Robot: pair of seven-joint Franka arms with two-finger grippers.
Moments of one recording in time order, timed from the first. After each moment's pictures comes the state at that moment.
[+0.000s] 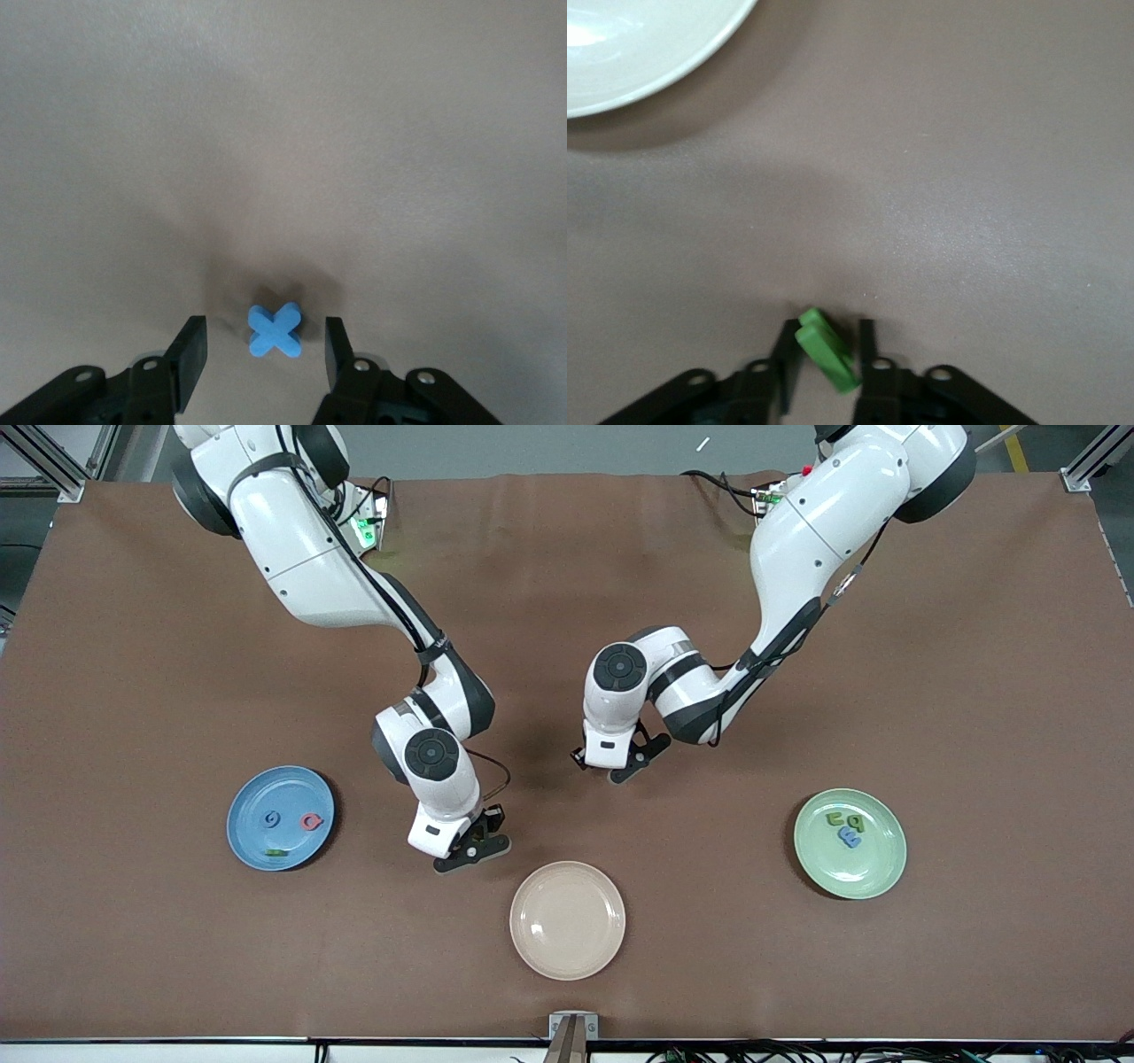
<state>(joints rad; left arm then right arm) -0.26 0.84 -0.56 -1.64 0.53 2.36 -1.71 0.44 0.89 0.07 -1.40 -0.21 2.40 0.25</state>
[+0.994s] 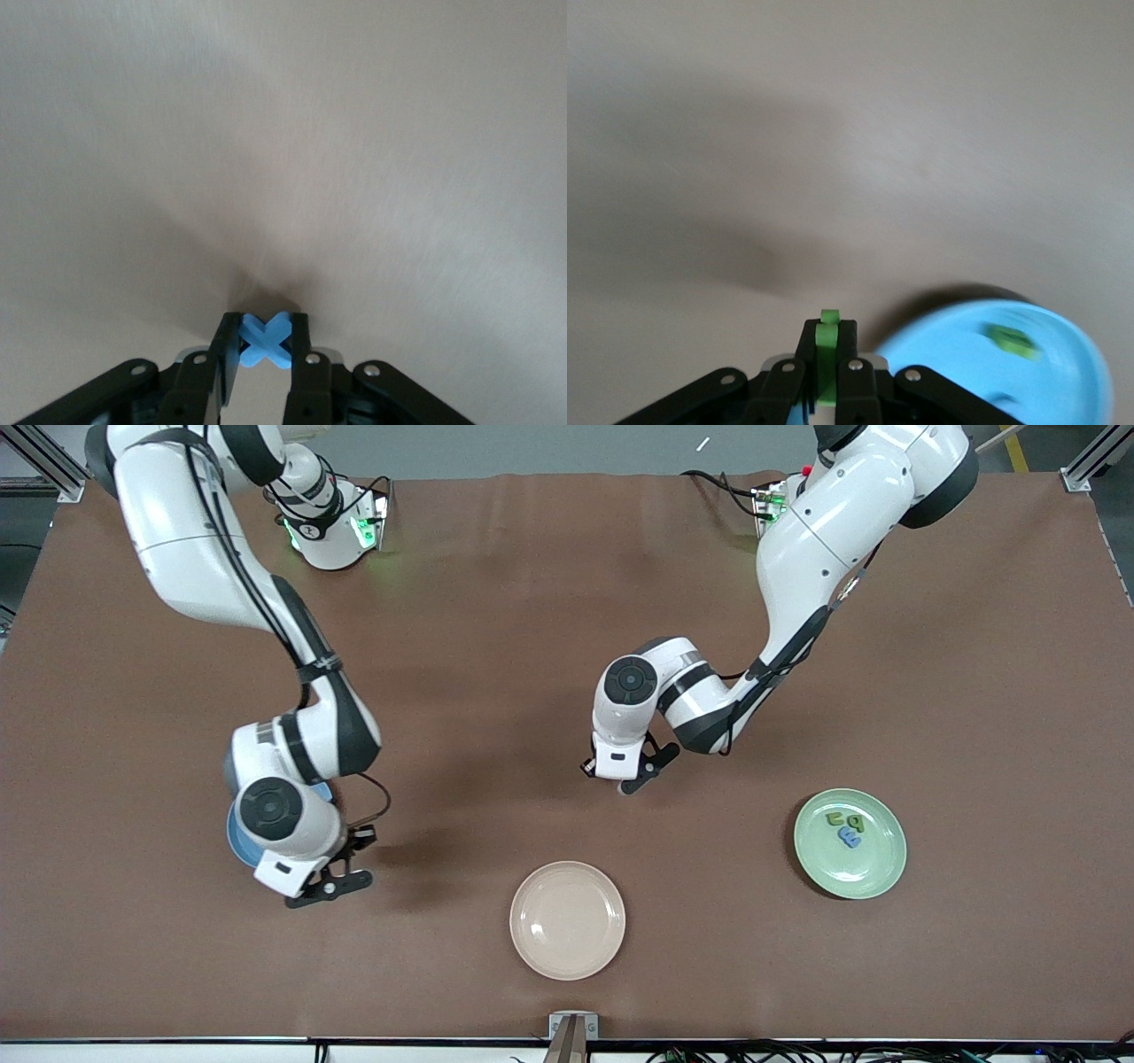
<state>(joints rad) -0.23 0.84 -0.54 -1.62 0.53 2.36 -1.71 0.15 0.76 0.06 -1.38 -0.20 2.03 -0.07</state>
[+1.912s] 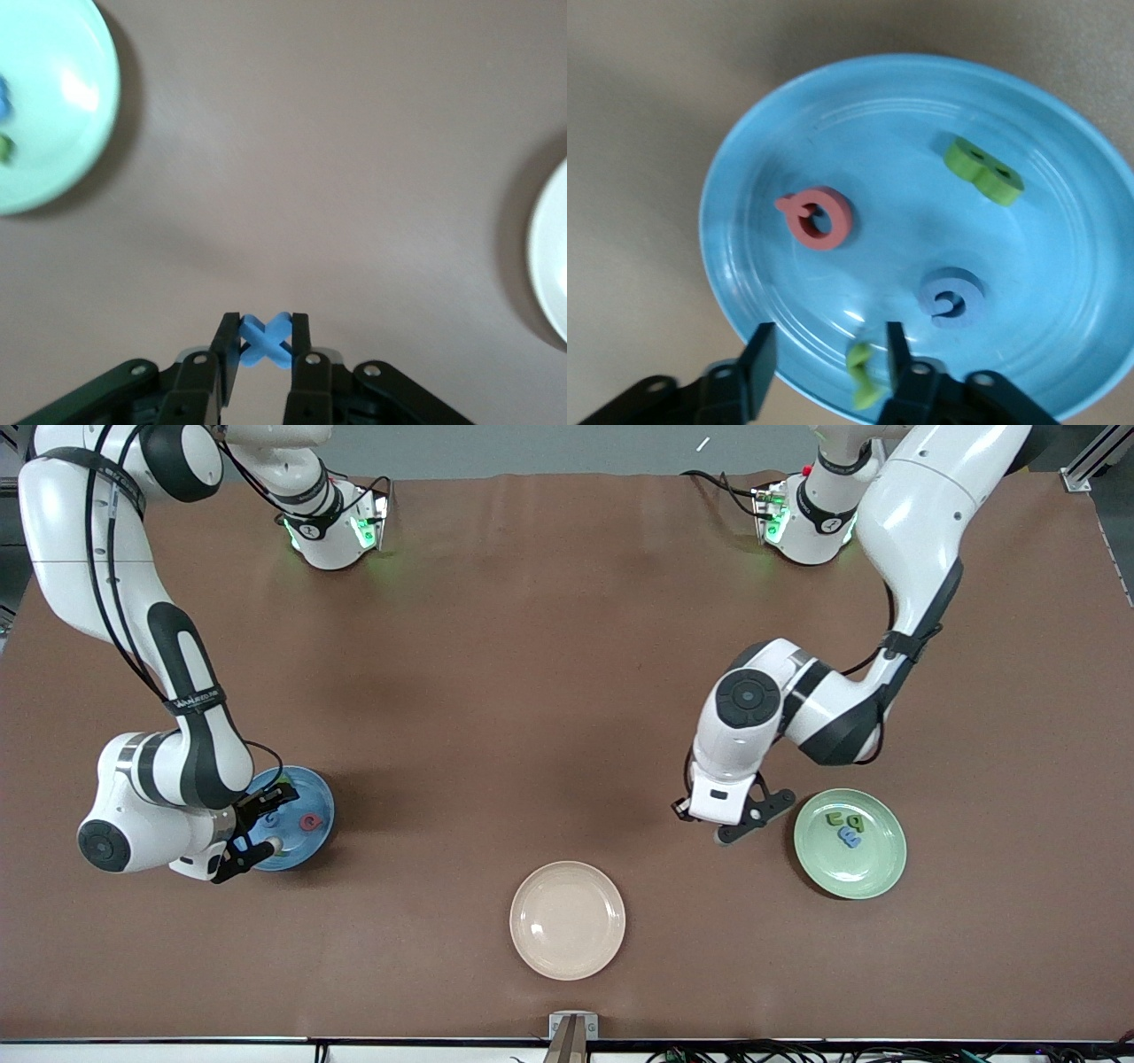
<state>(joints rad) -0.01 0.64 -0.54 -1.60 0.54 2.19 -1.22 -0.09 0.77 0.07 -1.46 0.06 1.82 -0.52</state>
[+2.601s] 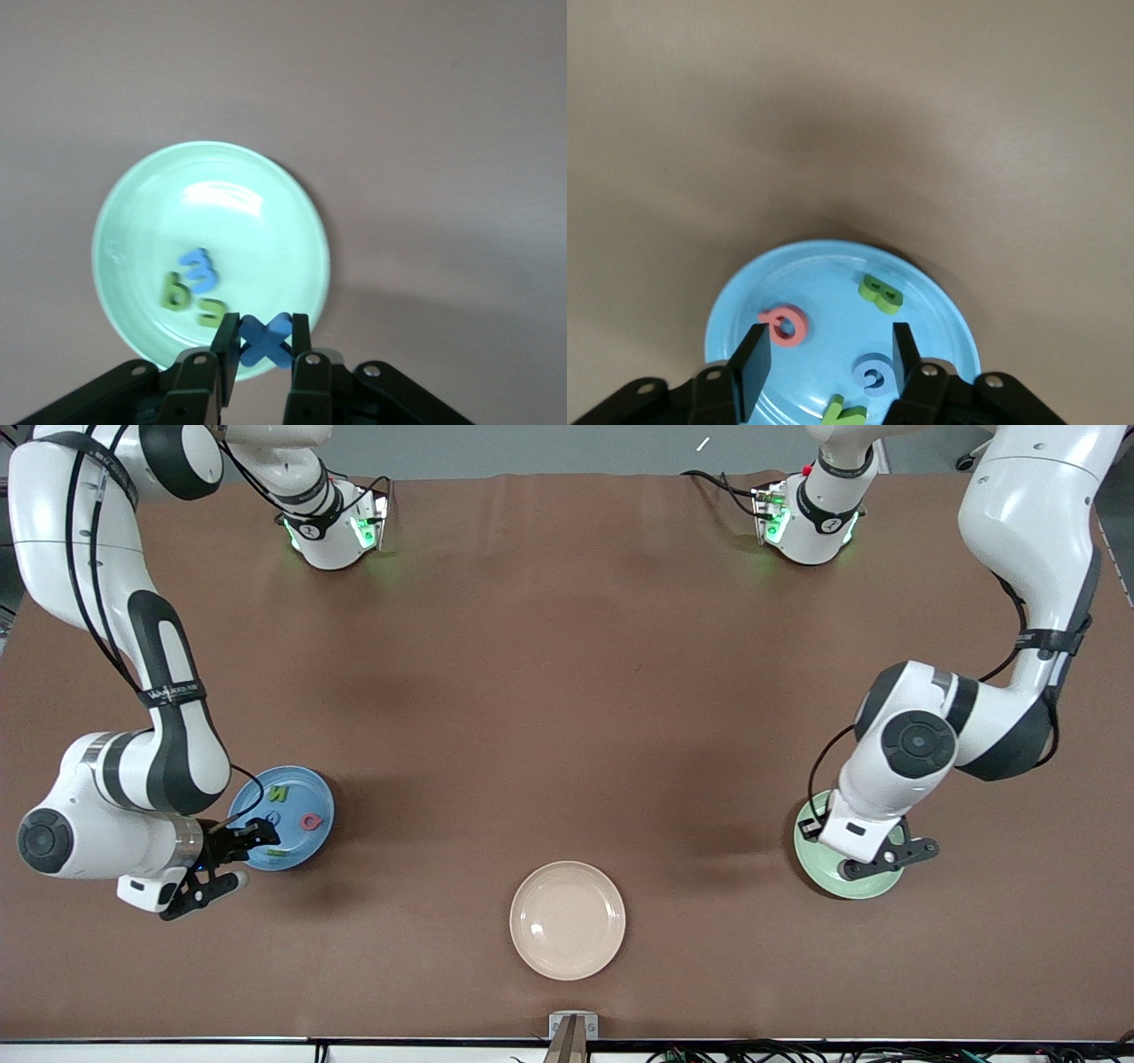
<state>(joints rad) 0.26 0.60 -0.54 -1.62 0.54 2.12 -0.72 -0.08 0.75 0.07 -1.31 0.06 1.95 -0.44</state>
